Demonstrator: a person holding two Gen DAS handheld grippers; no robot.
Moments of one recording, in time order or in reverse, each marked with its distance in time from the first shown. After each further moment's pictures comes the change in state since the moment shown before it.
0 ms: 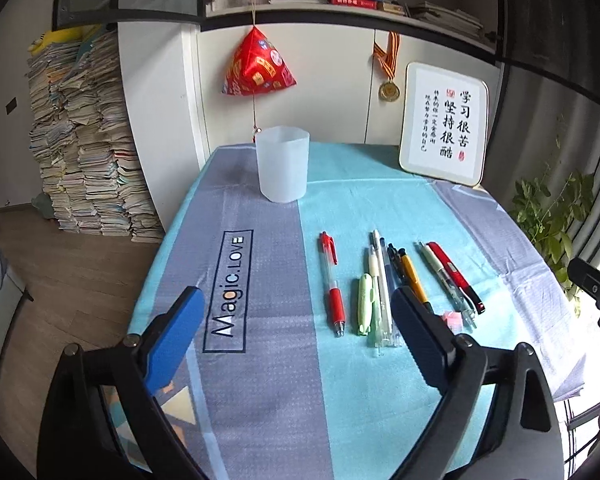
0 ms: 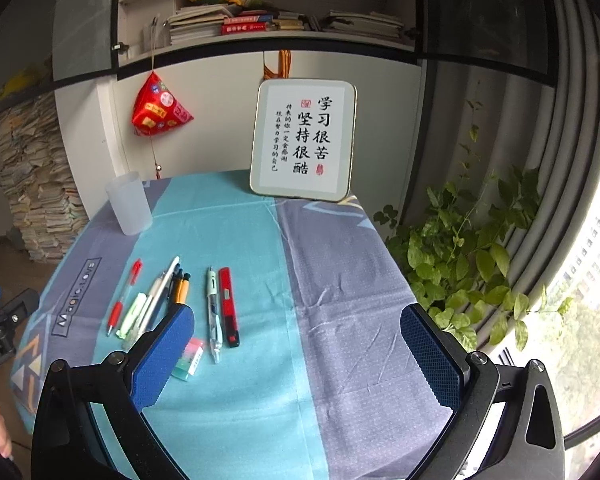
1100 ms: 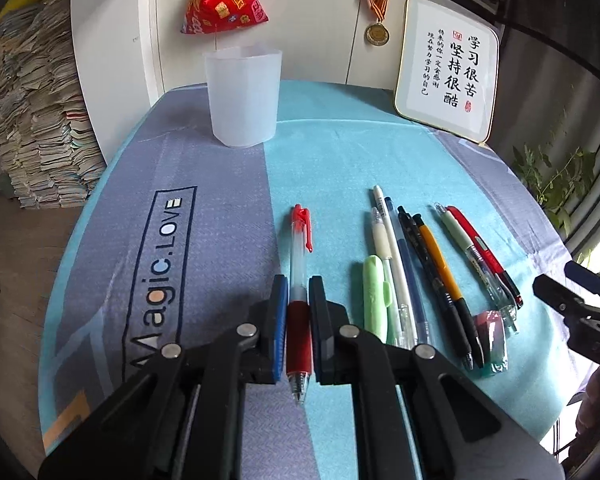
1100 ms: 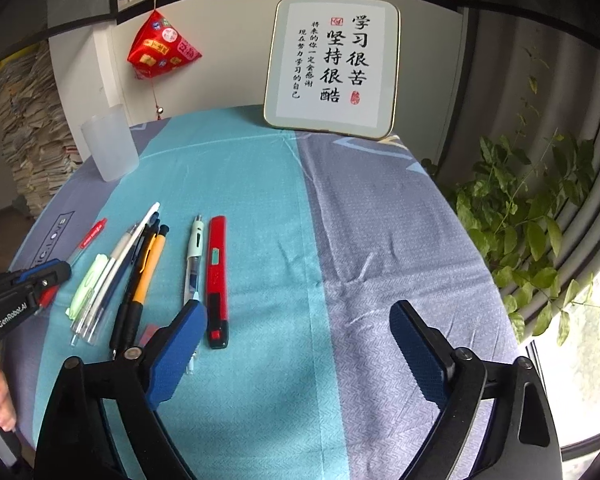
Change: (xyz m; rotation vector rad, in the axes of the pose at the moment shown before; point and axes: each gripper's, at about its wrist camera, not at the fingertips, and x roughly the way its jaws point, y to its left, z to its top) left arm 0.080 0.003 -0.003 0.004 0.156 -0.112; right arm 0.095 0.010 -0.018 -0.038 0.178 0.095
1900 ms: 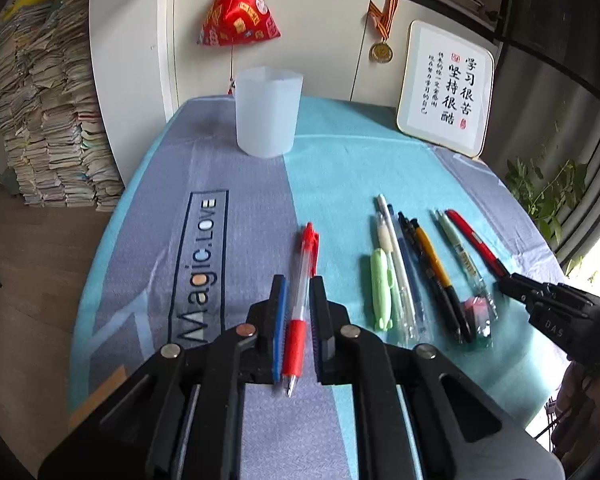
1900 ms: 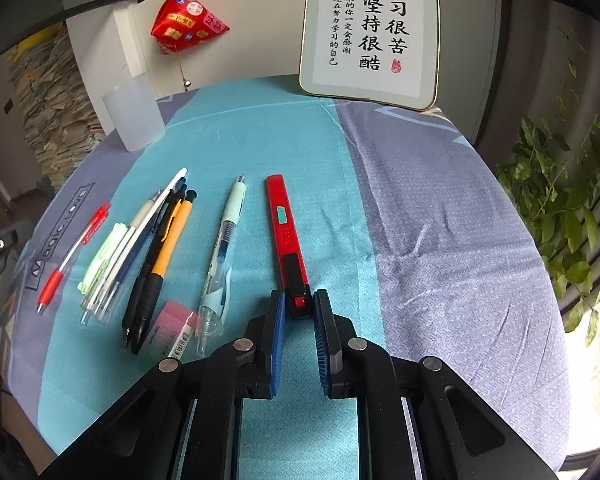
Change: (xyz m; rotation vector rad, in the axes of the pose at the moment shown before) left arm -0.025 0.018 -0.013 -0.028 -0.022 -0.016; right arm 0.014 0.013 -0.005 -0.032 0.050 0.096
